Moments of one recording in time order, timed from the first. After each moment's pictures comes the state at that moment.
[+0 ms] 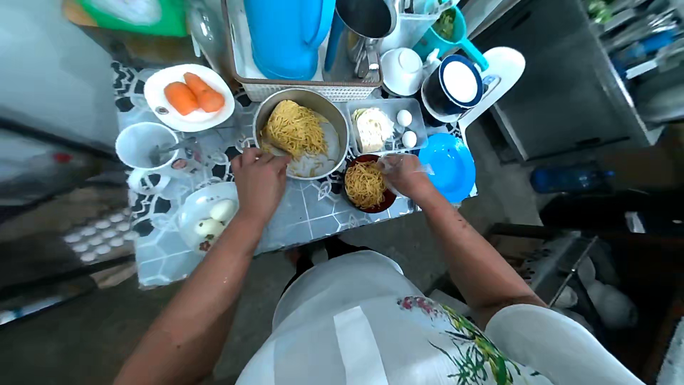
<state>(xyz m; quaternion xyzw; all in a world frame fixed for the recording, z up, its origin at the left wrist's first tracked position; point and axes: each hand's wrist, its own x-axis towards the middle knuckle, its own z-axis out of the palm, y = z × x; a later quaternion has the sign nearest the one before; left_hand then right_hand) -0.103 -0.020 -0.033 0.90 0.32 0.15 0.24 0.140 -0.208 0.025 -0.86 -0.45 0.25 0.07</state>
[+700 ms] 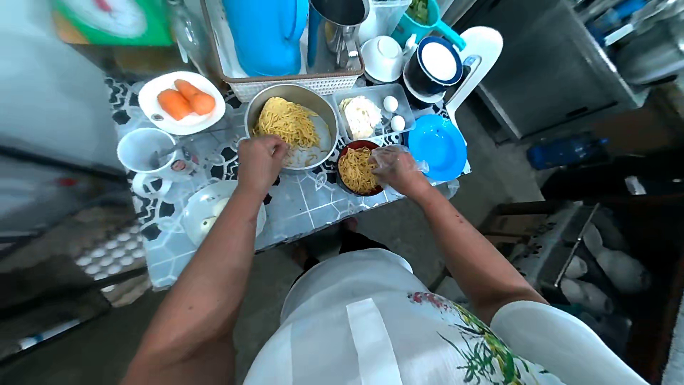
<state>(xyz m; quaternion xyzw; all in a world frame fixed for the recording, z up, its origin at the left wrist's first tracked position) -0.087 -0.001 -0.021 0.88 0.29 0.14 0.35 0.119 -0.248 0.014 -0.83 -0.50 0.17 0.17</state>
